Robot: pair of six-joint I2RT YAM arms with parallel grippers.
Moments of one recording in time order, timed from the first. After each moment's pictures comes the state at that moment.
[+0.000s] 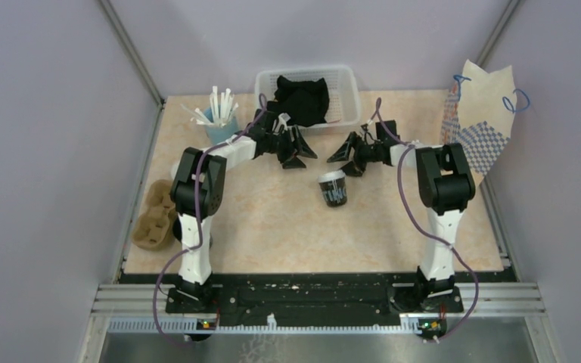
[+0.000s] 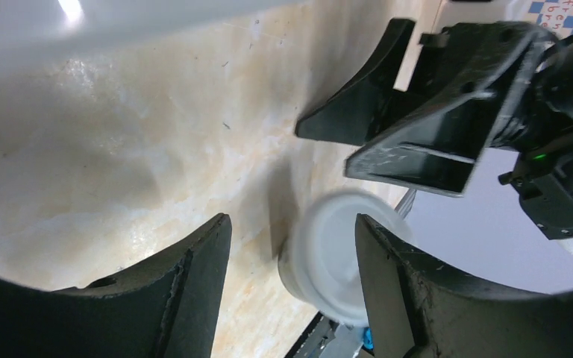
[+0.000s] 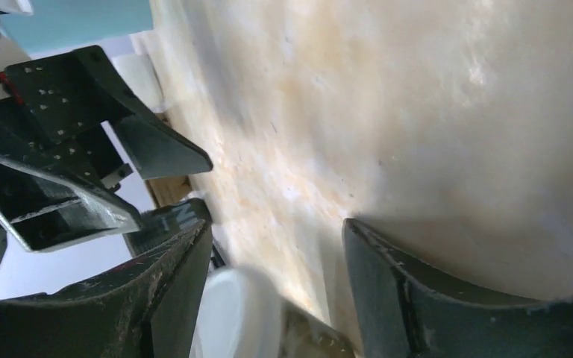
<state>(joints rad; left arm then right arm) -0.37 2.14 1.51 -0.16 0.71 -0.81 0.19 2.10 1.29 0.01 -0.84 0.78</state>
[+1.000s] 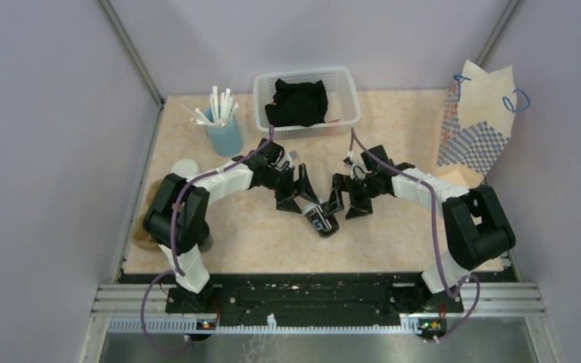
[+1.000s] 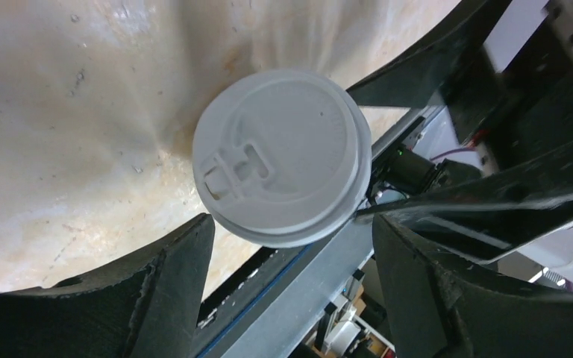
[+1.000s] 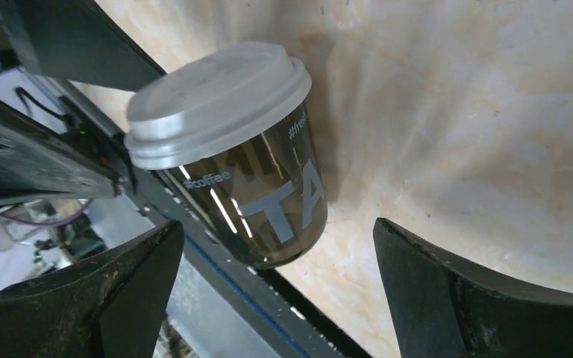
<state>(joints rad) -0.52 1.76 1.10 -0.36 0.71 -0.74 0.40 1.58 0.93 -0.49 -0.64 0.40</state>
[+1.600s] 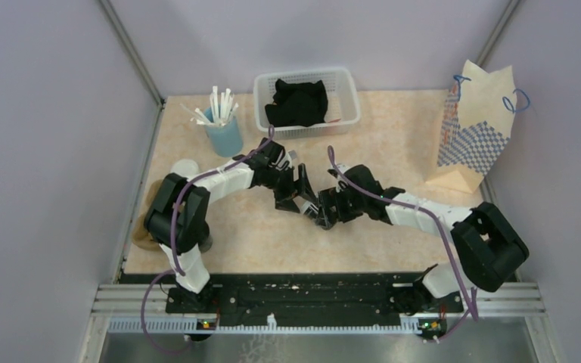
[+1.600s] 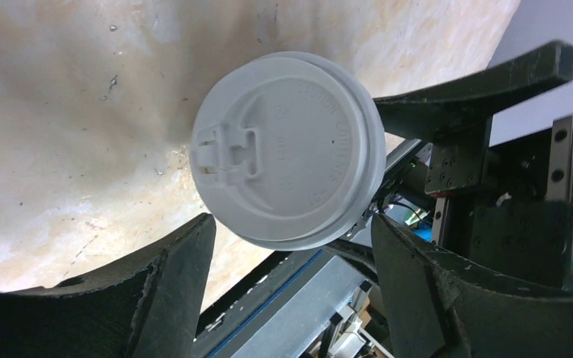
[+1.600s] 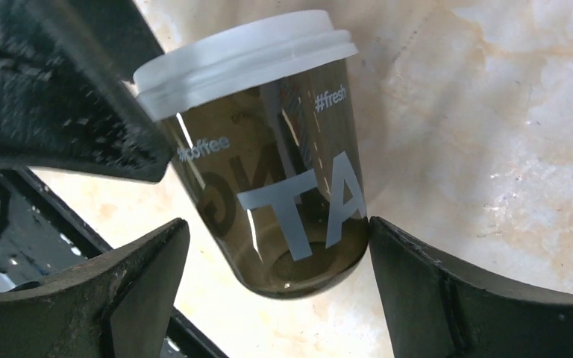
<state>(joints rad) -0.53 1.77 1.11 -0.37 0.66 -0.74 0.65 1.45 0.74 -0.17 -0.27 0.37</state>
